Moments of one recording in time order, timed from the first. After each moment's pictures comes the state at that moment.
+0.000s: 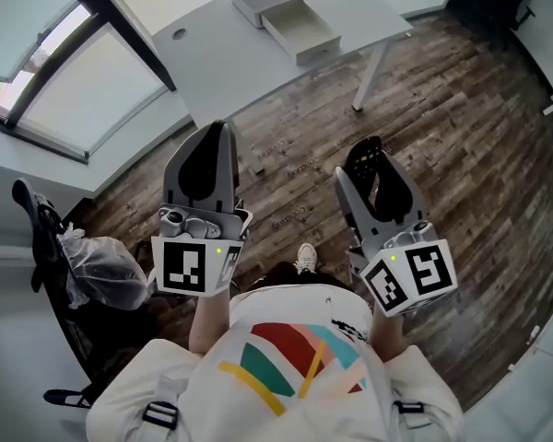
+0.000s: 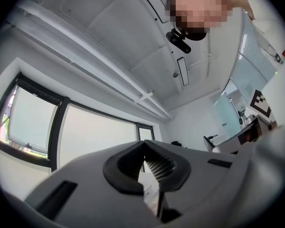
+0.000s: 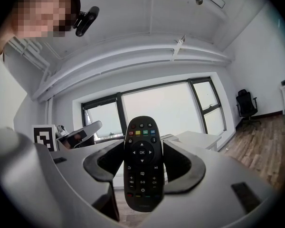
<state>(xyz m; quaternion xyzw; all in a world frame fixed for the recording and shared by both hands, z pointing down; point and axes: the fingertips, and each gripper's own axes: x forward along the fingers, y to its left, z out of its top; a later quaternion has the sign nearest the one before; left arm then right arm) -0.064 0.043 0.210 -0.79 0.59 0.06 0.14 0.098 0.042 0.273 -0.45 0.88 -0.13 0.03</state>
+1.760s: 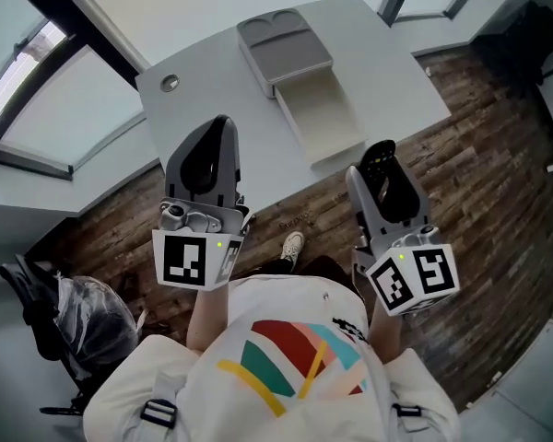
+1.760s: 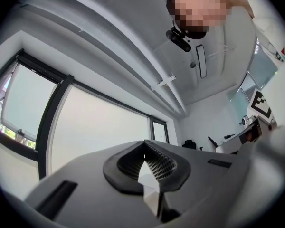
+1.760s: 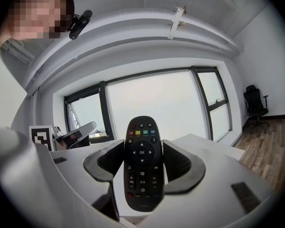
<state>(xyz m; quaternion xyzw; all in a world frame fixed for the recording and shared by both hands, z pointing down) -0.146 -0.303 0.227 -0.77 0.63 0.08 0.10 0.041 -0.316 0.283 -0.45 0.88 -0.14 0.00</state>
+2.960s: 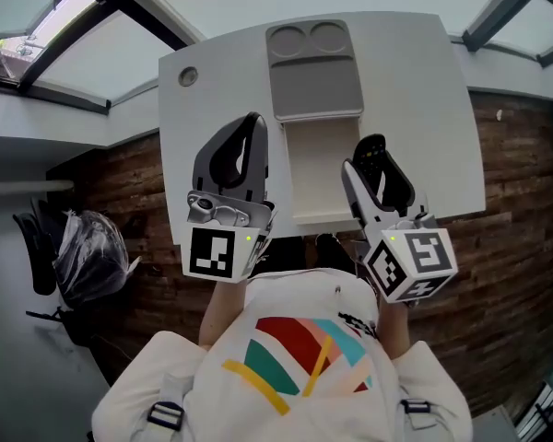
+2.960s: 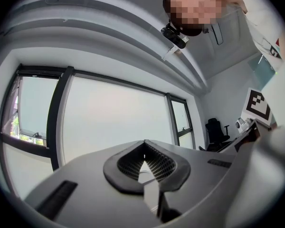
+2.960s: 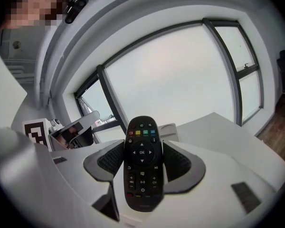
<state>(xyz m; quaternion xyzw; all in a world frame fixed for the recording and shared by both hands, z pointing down) -0.119 -0.496 0.276 -0.67 0.74 -0.02 0.06 0.015 -0.542 0.362 -0.27 0.92 -0.24 -0.11</state>
